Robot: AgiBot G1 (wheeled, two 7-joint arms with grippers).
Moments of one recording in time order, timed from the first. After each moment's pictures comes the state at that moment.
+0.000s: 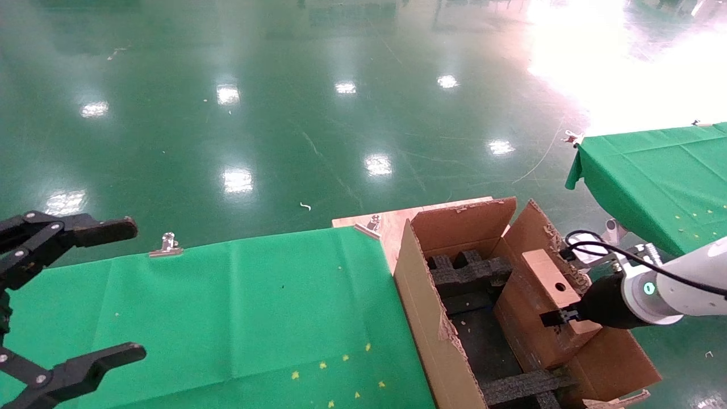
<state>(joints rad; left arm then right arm) -1.09 0.59 0.33 -1.26 0.69 1.47 -0.16 1.91 -0.42 -1.95 1.30 -1.79 -0.84 1.82</state>
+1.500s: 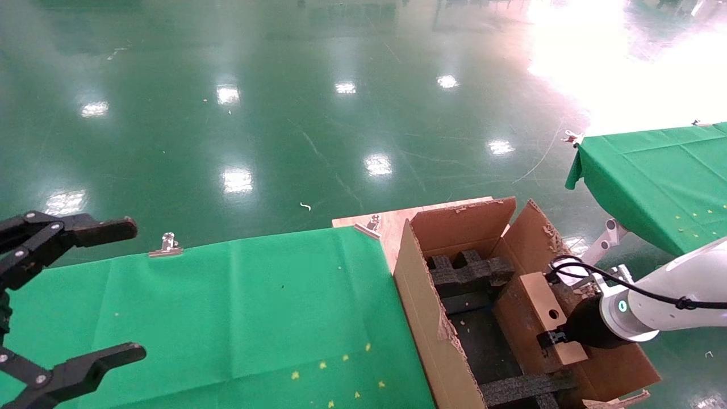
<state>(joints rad) -1.09 0.59 0.33 -1.26 0.69 1.47 -0.15 1.80 -0.51 -1.97 1.17 -1.71 -0.79 1.78</state>
